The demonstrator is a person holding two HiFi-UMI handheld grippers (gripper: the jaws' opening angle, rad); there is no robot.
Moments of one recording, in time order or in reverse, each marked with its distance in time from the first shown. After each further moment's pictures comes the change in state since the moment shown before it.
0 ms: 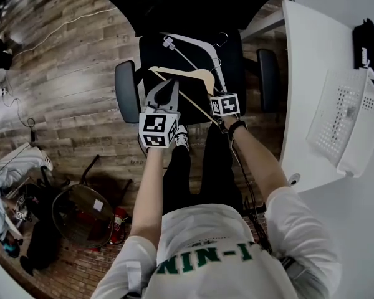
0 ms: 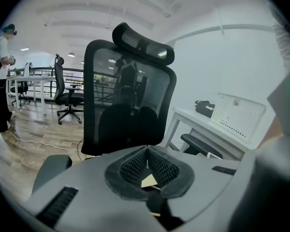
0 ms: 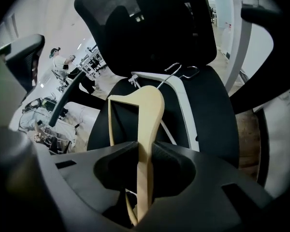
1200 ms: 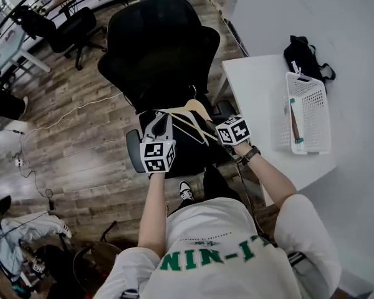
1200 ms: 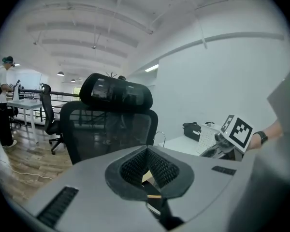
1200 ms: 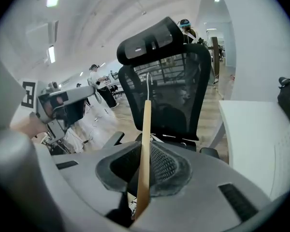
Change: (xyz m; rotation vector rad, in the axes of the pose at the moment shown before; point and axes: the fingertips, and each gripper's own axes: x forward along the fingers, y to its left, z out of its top) left arm -0.096 -0.092 0.224 0.127 -0.166 -0.056; right arm -0.350 0.070 0.147 -0.201 -0.345 0.052
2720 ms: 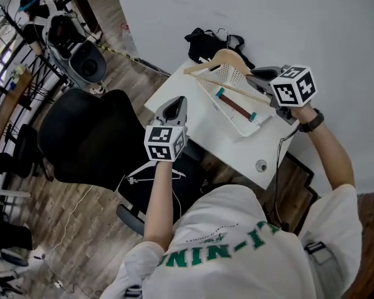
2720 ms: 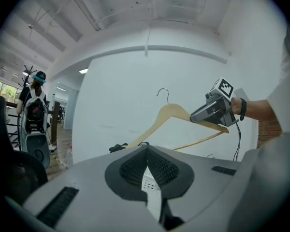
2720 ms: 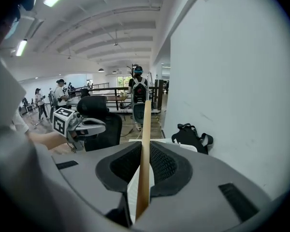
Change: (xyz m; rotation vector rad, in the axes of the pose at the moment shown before) left arm 0.115 -0.340 0.164 0.245 -0.128 -0.792; right arm -0.469 -0.163 0.048 0.118 -0.299 -0.564
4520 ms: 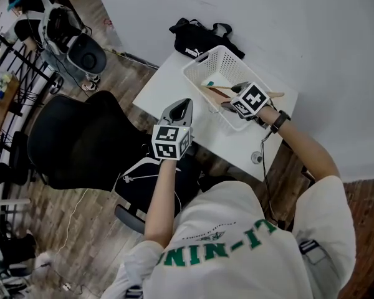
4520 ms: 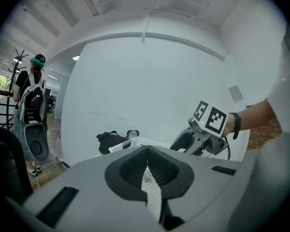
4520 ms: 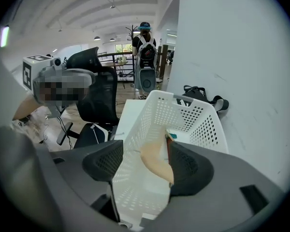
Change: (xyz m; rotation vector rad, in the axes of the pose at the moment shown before) left arm 0.047 -0.042 -0.054 -0.031 0.097 -0.109; right arm 0.109 -0.010 -0.148 -0.063 0.361 -0.044
